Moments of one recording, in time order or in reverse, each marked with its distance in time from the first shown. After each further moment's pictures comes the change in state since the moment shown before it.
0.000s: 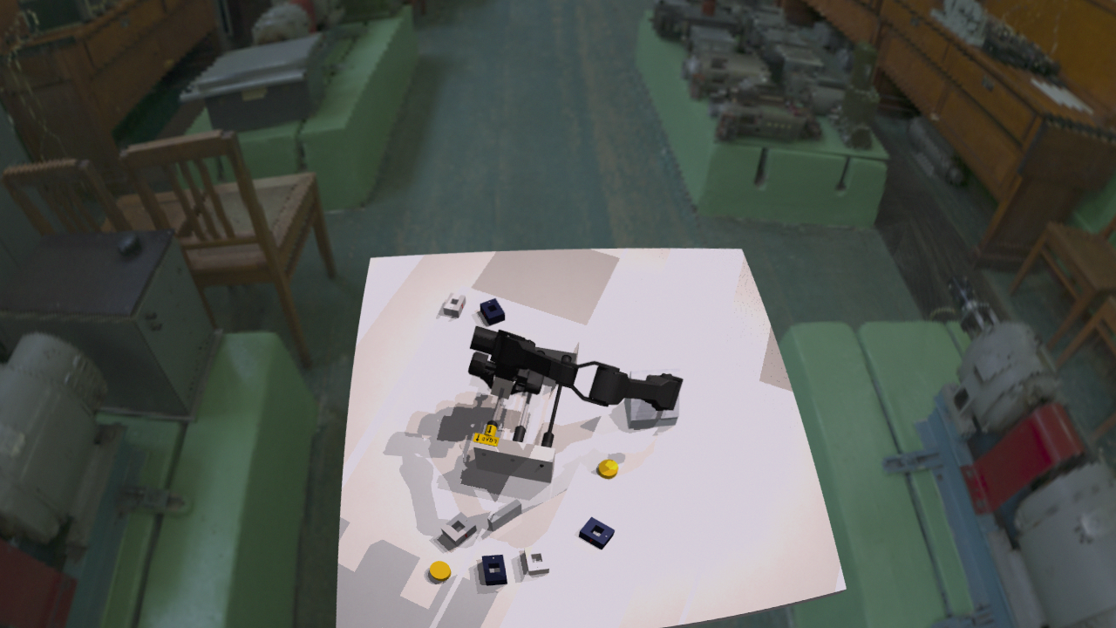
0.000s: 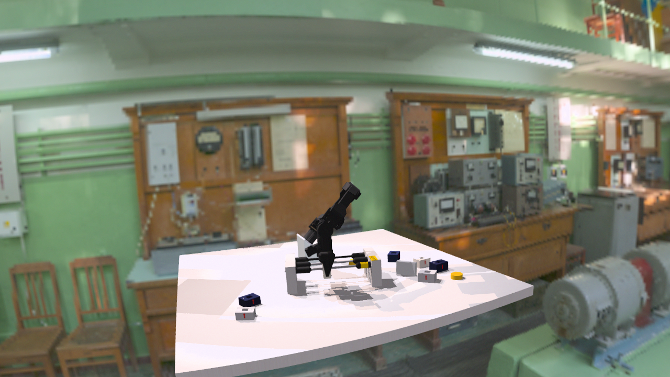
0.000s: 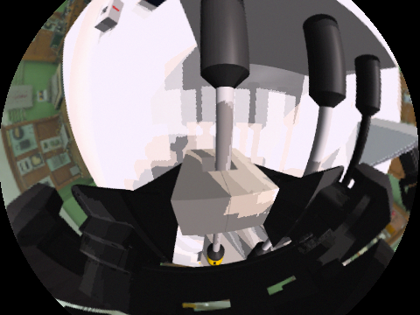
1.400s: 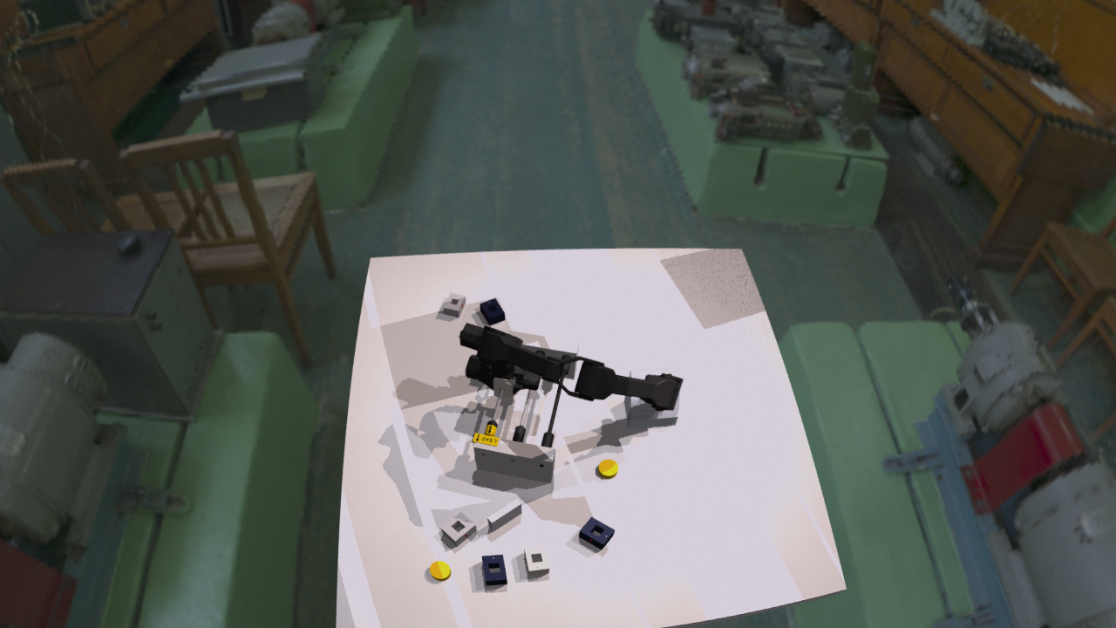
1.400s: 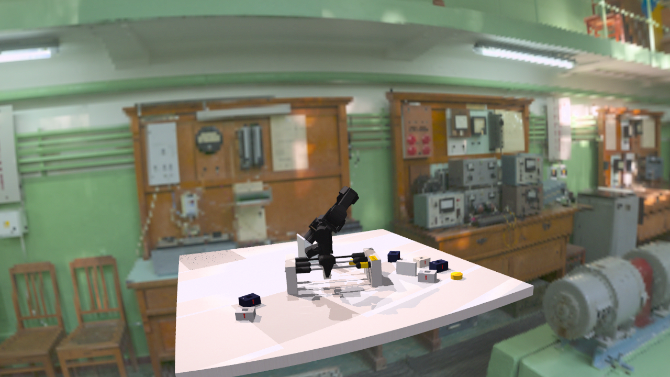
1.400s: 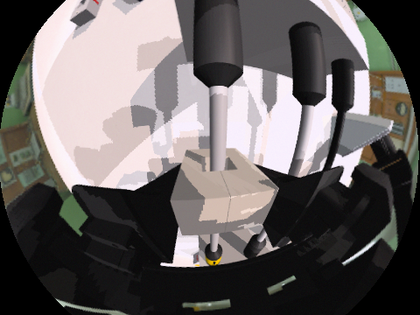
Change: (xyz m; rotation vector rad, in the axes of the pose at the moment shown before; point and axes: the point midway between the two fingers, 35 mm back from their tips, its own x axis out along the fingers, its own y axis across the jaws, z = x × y) arm 0.000 -0.003 0.000 0.002 0.004 -0.201
